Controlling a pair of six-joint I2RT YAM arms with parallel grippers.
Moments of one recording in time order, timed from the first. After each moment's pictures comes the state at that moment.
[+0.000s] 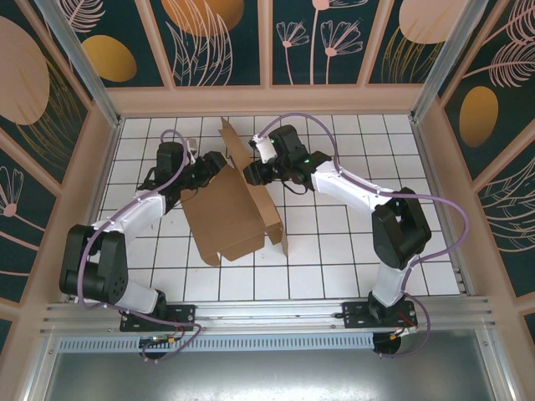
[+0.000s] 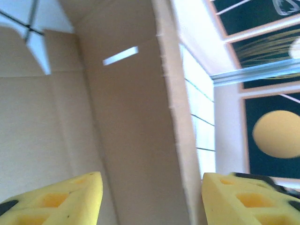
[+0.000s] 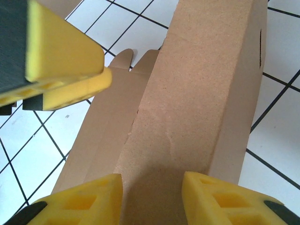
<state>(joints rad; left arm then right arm) -0.22 1.49 0.88 0.11 0.52 -0.95 0.69 1.80 1.42 -0.33 -0.33 0.15</state>
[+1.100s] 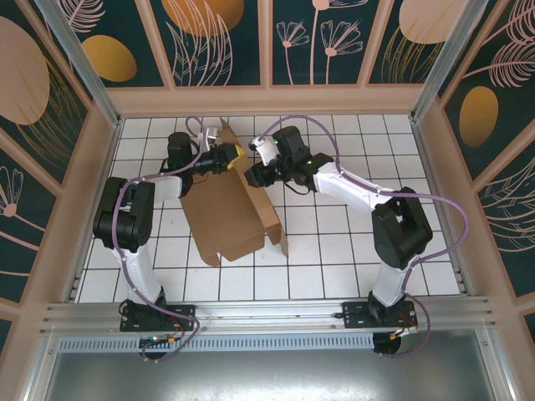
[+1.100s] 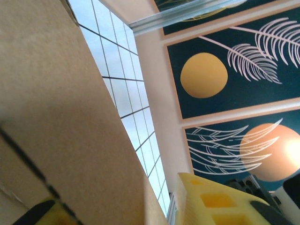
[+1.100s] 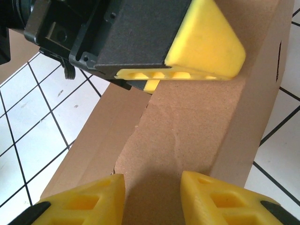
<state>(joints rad) -0.18 1.92 1.04 0.64 1.02 -1.08 0.67 1.80 1.38 -0.28 -0.42 0.04</state>
